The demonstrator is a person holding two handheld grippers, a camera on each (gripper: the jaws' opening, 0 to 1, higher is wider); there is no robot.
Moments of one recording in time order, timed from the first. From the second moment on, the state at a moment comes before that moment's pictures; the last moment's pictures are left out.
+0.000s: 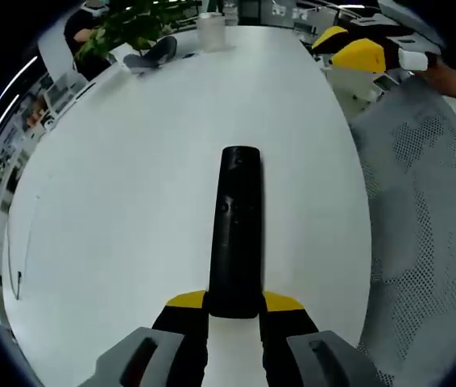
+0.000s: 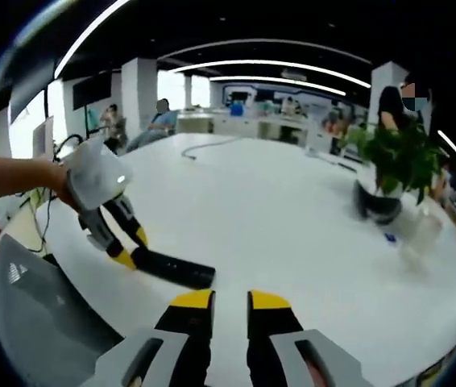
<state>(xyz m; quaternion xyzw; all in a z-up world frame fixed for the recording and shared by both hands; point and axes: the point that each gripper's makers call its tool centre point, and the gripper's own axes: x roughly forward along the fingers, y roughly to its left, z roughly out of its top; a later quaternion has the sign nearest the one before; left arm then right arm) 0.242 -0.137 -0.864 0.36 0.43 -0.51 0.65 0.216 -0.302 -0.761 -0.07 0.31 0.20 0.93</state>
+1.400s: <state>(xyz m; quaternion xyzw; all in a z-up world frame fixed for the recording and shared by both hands) 0.166 -0.161 -0.862 0.25 0.34 -0.55 0.72 0.197 -0.273 -0.845 0.13 0.57 0.17 0.79</state>
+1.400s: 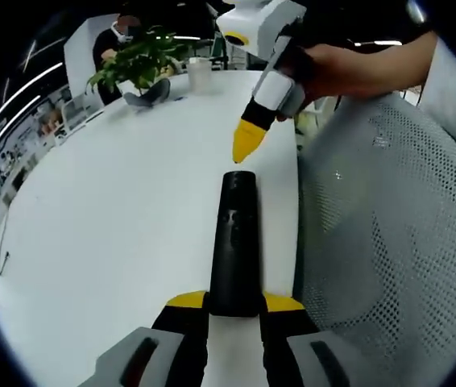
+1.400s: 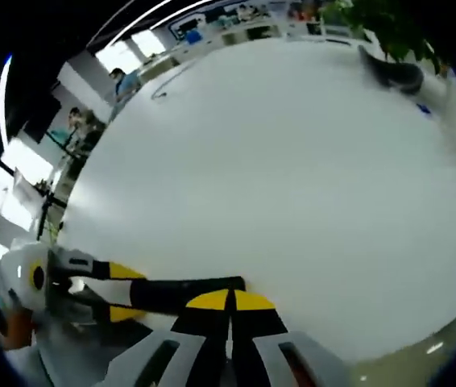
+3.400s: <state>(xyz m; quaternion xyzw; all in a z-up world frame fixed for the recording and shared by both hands) 0.163 -0.164 -0.862 0.23 0.31 -0.58 0.72 0.188 -0.256 -0.856 0.09 0.58 0.21 0.78</state>
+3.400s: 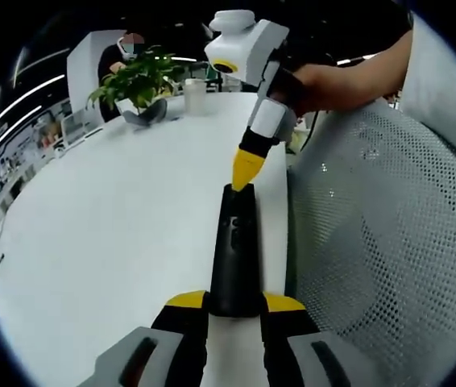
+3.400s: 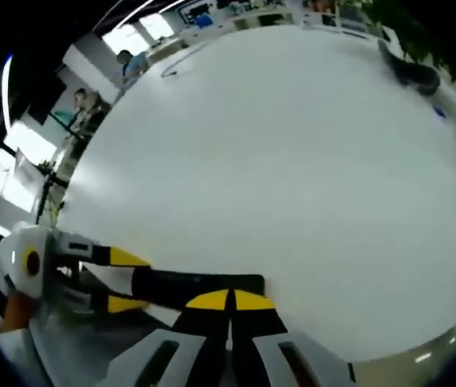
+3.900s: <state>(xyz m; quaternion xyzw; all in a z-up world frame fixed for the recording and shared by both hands) 0.163 -0.165 -0.862 0.23 0.30 -0.58 0.72 0.189 -0.258 -0.857 0.08 0.73 0.19 0.65</state>
